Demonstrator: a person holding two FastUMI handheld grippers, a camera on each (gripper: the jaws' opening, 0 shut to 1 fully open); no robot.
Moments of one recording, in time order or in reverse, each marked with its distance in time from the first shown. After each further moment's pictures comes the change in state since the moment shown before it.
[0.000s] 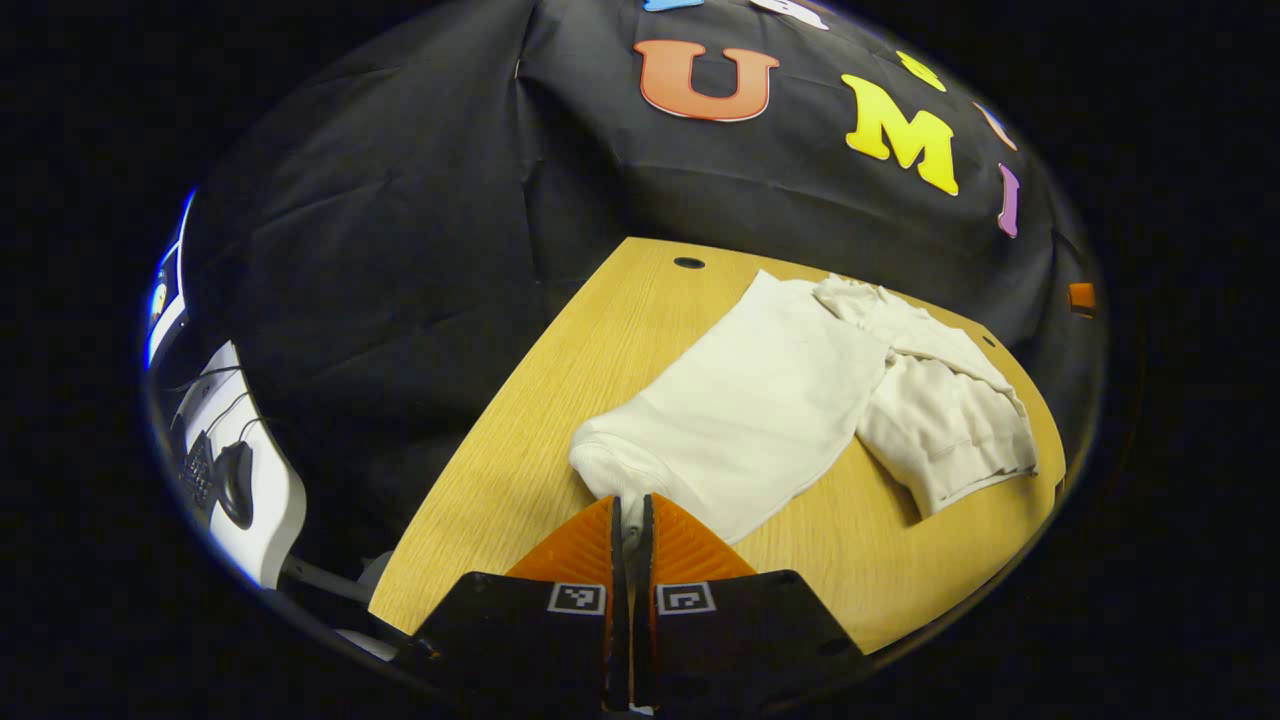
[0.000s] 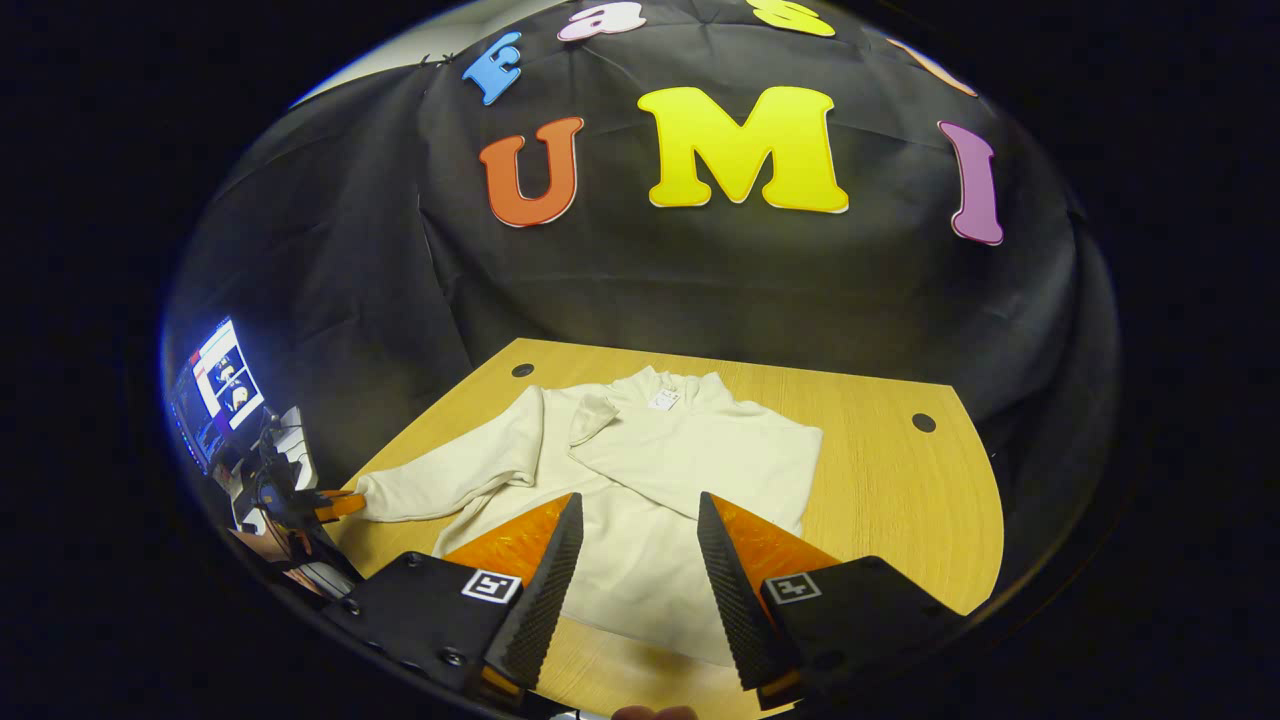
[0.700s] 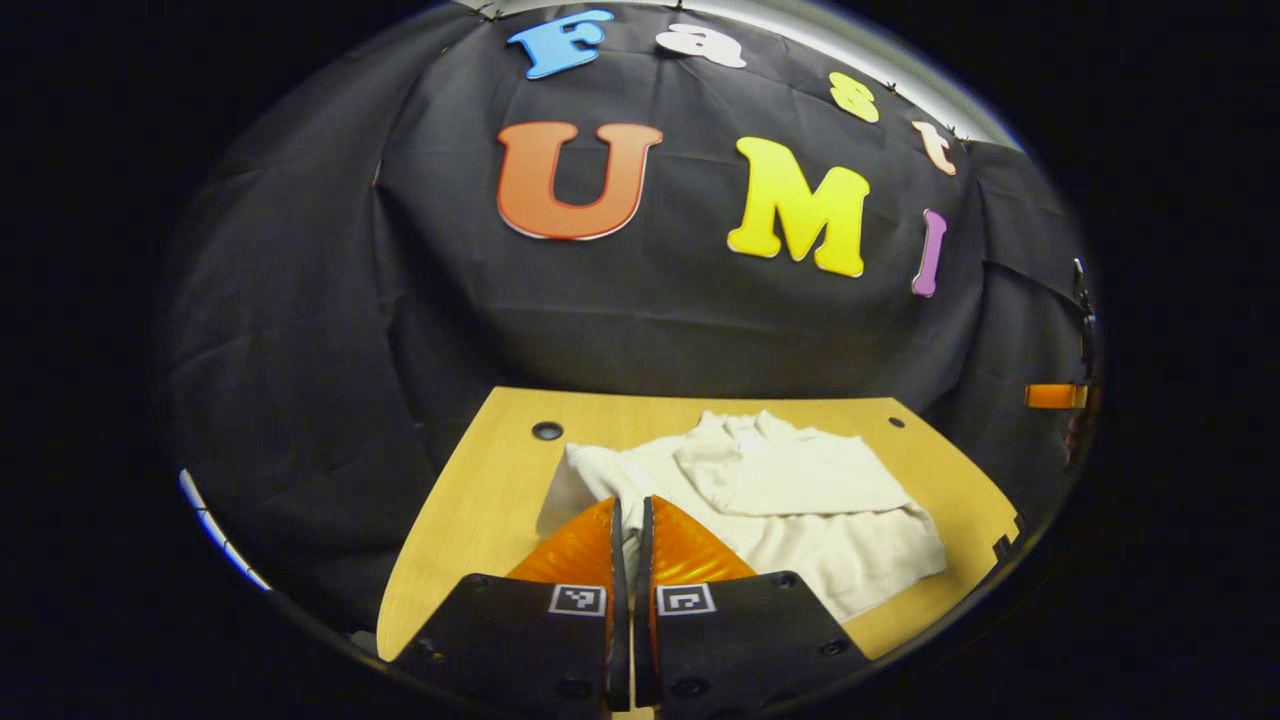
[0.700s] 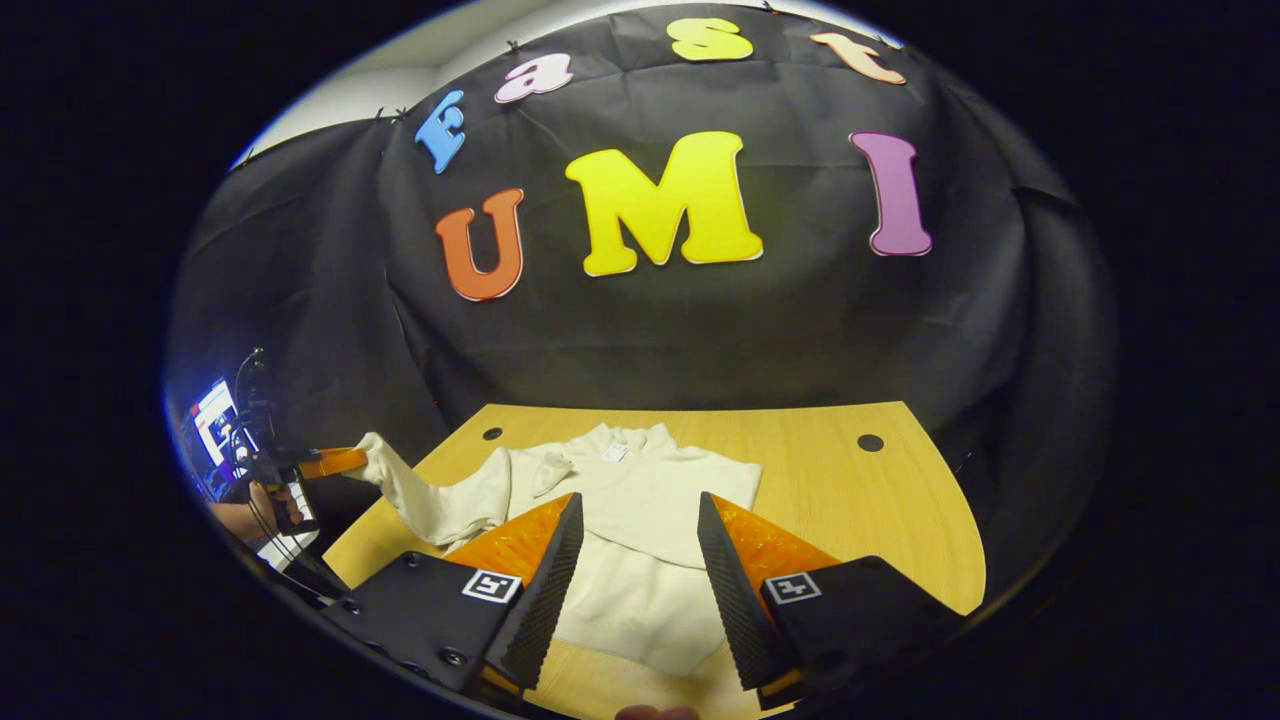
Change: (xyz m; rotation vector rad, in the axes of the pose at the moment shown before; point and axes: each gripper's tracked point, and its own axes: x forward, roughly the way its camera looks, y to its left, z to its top) left arm -0.003 -0.172 0.218 0.111 -0.256 -0.283; right arm -0.064 -0.088 0.031 0.132 -0.194 -0.076
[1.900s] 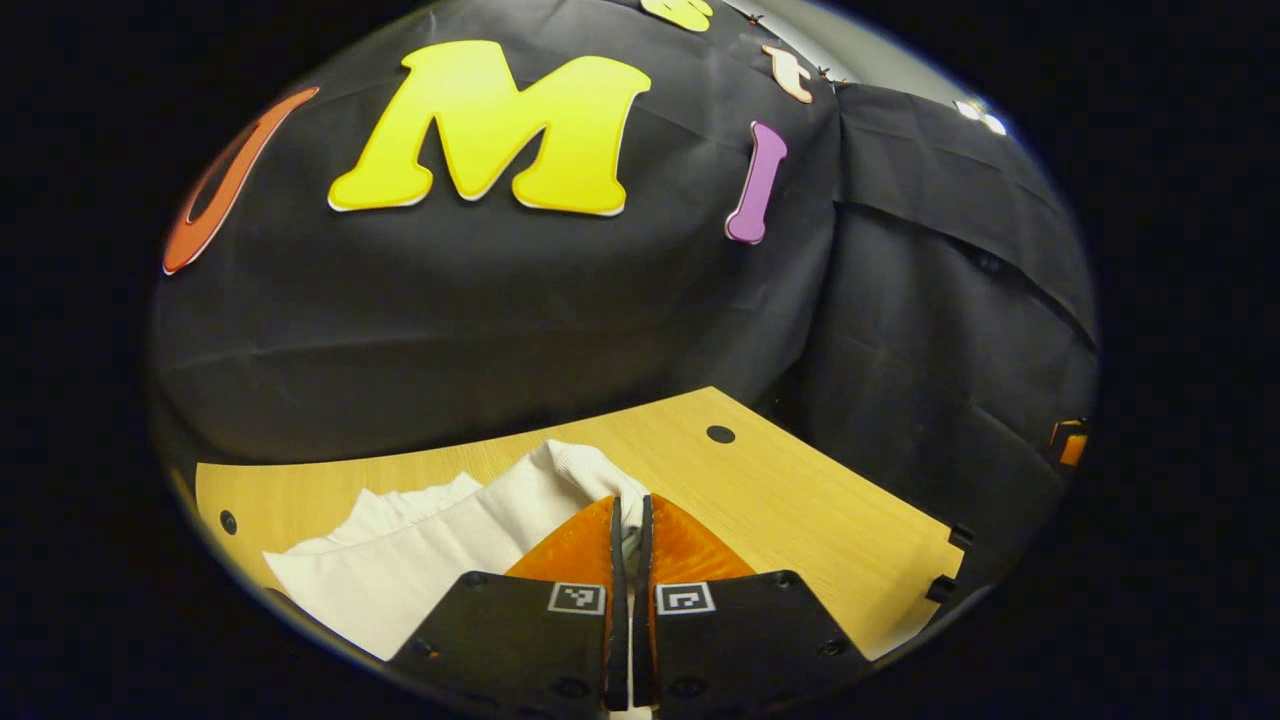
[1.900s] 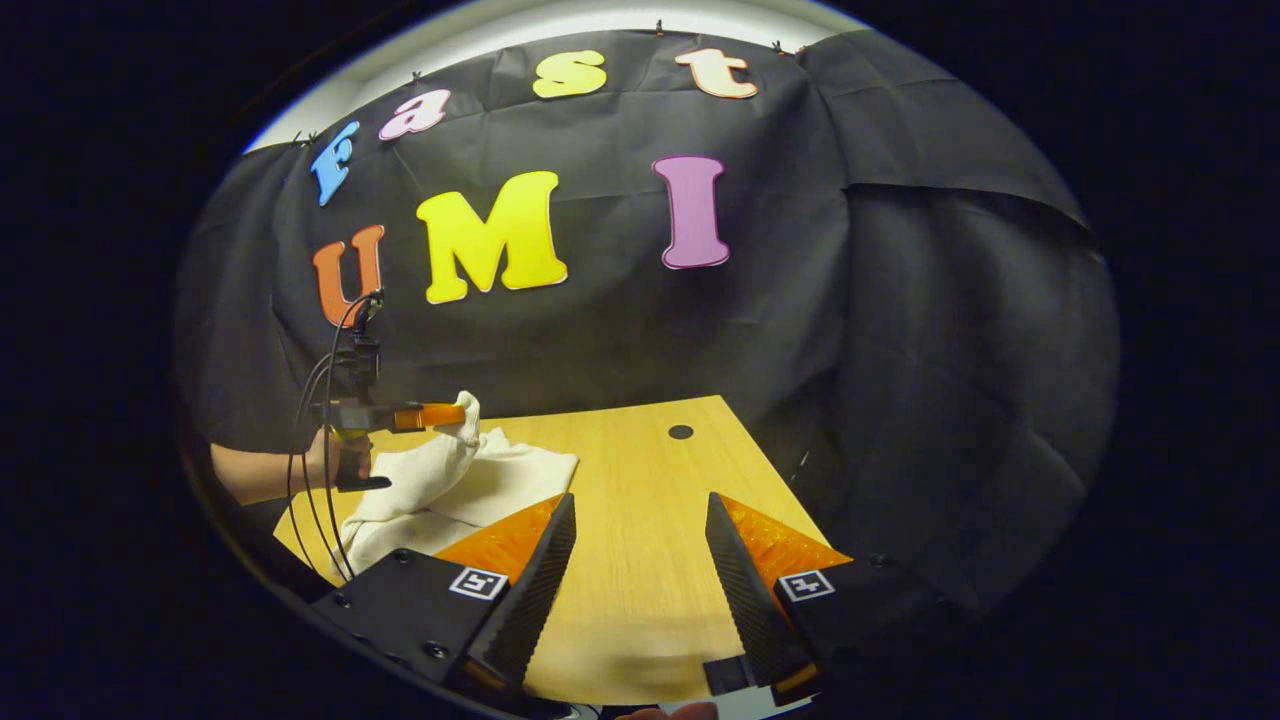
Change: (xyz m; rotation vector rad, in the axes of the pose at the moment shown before) left arm 0.228 -0.337 -0.027 0.167 0.168 -0.505; right arm -0.130 -0.173 -0.025 0.066 -0.056 -0.383
